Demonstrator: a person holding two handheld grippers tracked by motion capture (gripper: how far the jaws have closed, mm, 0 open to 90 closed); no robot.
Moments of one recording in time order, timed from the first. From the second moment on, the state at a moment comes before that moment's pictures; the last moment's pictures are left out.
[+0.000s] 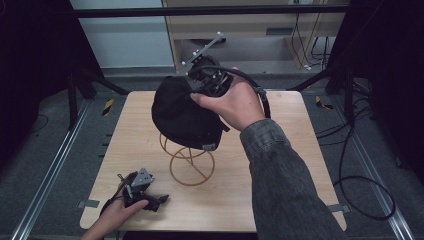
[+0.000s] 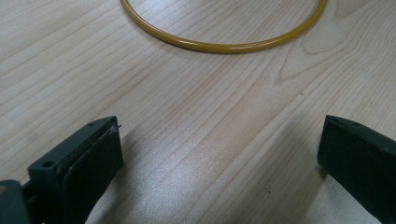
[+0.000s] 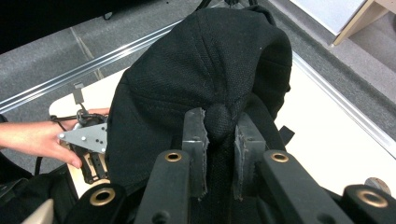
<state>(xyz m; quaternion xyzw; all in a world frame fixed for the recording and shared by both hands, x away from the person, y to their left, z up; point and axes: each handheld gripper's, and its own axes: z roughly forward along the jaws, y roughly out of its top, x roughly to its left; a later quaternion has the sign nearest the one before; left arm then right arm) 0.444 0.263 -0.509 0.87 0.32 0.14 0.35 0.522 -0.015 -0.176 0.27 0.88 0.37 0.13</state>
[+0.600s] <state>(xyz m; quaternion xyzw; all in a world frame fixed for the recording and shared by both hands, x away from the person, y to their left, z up) 0.444 0.262 -0.509 0.87 0.32 0.14 0.36 0.525 0.008 -0.178 0.26 0.90 0.33 0.13</state>
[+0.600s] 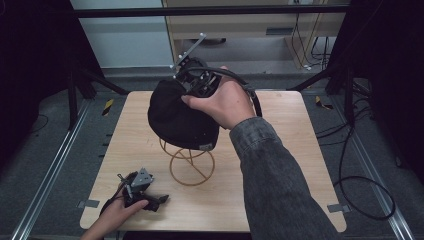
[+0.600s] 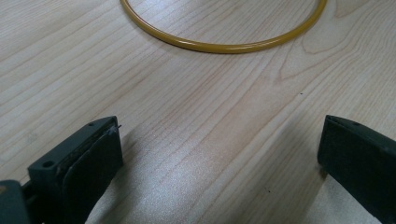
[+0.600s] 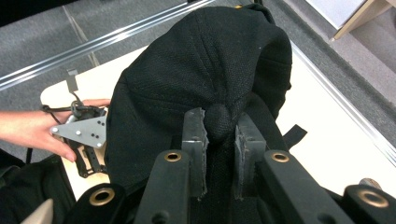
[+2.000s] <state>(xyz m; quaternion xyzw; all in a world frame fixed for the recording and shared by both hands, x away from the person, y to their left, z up) 0.444 0.263 -0.509 0.87 0.32 0.14 0.36 0.530 0.022 -0.210 0.25 0.92 0.27 0.11</state>
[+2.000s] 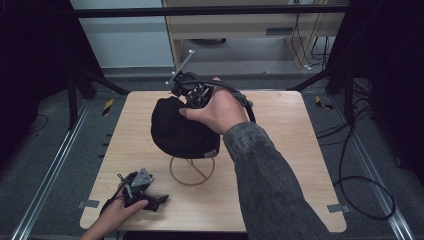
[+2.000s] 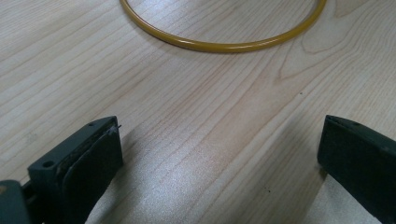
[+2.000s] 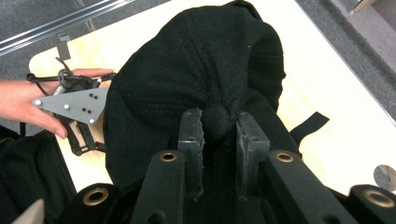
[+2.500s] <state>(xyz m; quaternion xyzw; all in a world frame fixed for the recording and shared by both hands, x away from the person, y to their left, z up) 0.444 0.263 -0.509 0.87 0.32 0.14 0.35 0.529 0.026 -0.214 0.24 0.93 0.26 0.11</state>
